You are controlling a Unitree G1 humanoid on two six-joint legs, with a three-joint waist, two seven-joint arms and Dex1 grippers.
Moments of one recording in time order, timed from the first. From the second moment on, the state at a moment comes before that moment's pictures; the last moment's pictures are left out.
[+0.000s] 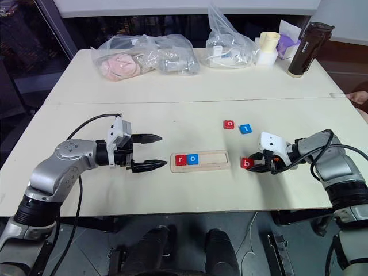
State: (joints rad) left arm -0.40 0.63 -0.09 -0.21 -0.49 0.54 -1.04; right arm -0.51 -0.94 0.18 0.35 0.11 0.16 1.37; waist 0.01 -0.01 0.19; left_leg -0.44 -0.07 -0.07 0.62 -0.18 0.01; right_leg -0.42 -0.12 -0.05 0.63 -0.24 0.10
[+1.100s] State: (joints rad) left arm -0.37 0.62 -0.09 -0.28 -0.51 0.56 -0.99; right arm -0.65 -0.71 0.33 0.19 0.02 0.26 1.30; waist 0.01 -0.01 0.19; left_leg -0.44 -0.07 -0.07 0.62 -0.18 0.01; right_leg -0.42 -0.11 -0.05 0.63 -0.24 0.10
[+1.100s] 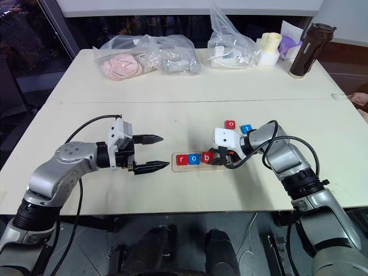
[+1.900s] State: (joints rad) left arm -0.37 0.61 -0.09 -0.28 -0.51 0.56 -0.98; right arm -0.68 -0.70 0.34 0.20 0.01 0.26 1.32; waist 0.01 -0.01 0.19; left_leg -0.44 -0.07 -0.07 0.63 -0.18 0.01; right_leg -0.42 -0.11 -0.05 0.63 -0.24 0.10
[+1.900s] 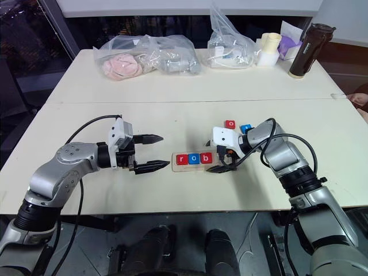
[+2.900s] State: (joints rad) left arm -0.39 0.61 -0.09 -0.27 -0.51 0.56 -0.98; right arm -0.71 -0.72 0.28 0.36 -0.04 0.14 1.21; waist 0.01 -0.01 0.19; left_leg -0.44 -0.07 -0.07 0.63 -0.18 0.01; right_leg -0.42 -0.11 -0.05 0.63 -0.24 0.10
